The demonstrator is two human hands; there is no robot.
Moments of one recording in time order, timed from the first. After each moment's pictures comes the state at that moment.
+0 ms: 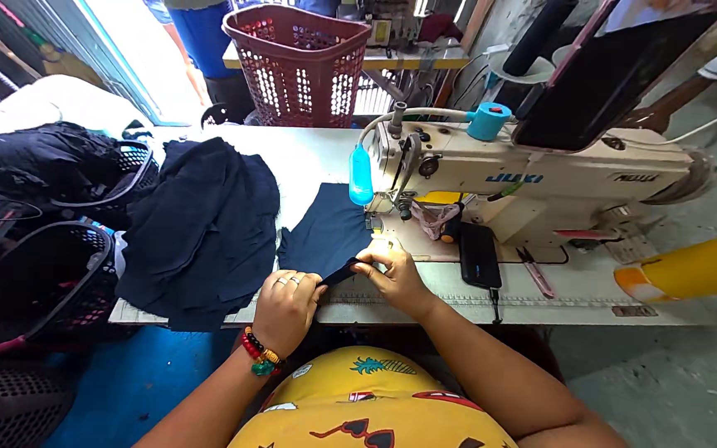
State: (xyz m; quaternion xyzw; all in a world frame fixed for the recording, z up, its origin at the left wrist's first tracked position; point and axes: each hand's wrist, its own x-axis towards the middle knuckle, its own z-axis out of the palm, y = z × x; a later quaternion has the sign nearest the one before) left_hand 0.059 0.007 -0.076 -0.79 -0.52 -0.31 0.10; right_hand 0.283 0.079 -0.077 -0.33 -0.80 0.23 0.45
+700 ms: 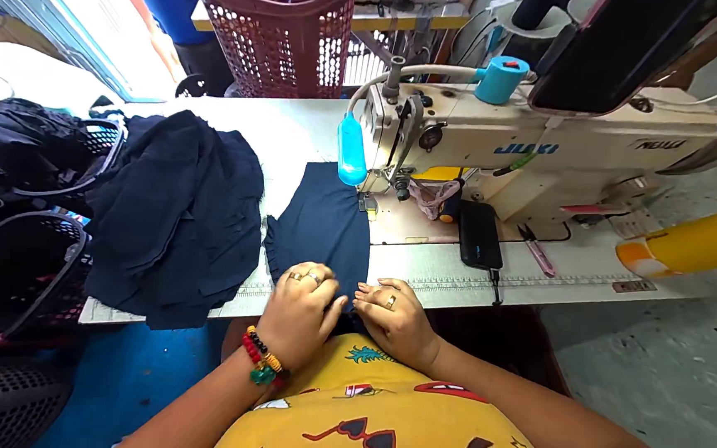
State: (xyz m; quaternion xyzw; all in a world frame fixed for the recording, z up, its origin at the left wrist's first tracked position) left_hand 0.080 0.001 -0.065 -0.85 -0.47 -0.21 -0.09; right_hand 0.300 -0.003 -0.125 -0.37 -0.86 0.03 0.36
